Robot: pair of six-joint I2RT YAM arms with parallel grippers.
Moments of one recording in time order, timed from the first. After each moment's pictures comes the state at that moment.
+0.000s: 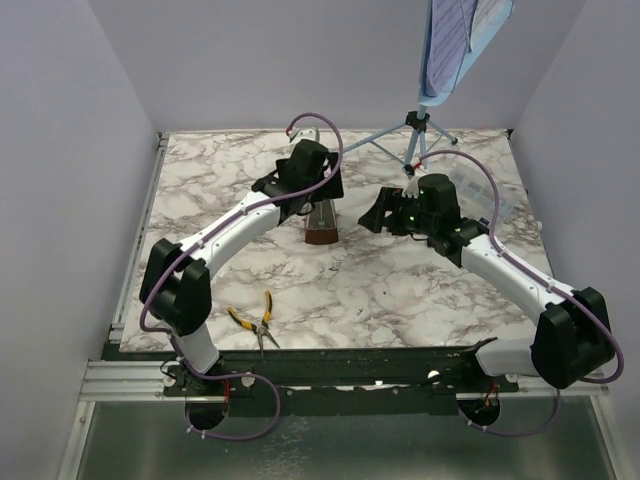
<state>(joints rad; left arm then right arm) -0.62 1.74 1.46 -0.38 -0.30 -0.55 0.45 1.33 0.91 -0.10 -0.26 0.50</state>
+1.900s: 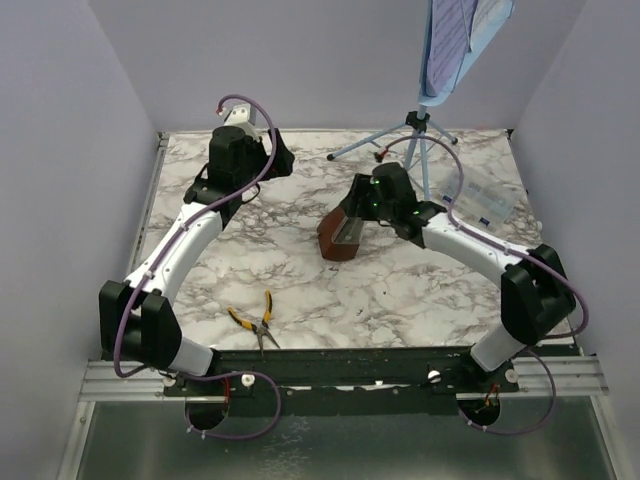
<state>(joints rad) -0.30 1.42 1.25 -0.13 -0.01 -0.37 0.65 1.65 1.21 -0.11 0.20 0.54</state>
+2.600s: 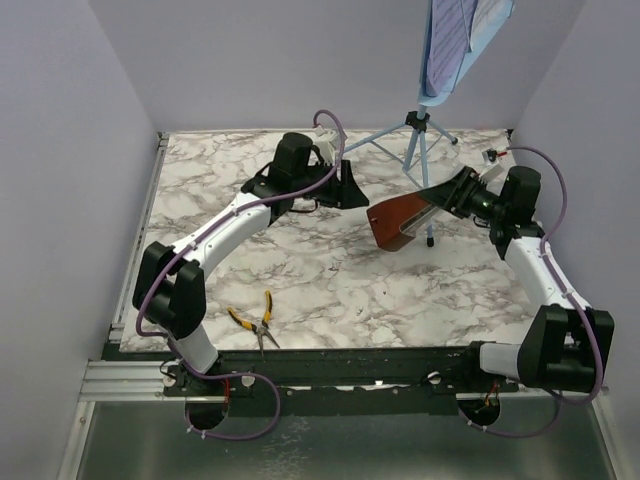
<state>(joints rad) -0.54 1.67 1.38 -0.13 0.61 -0.51 -0.09 1.26 0.85 0.07 -0.76 0.59</state>
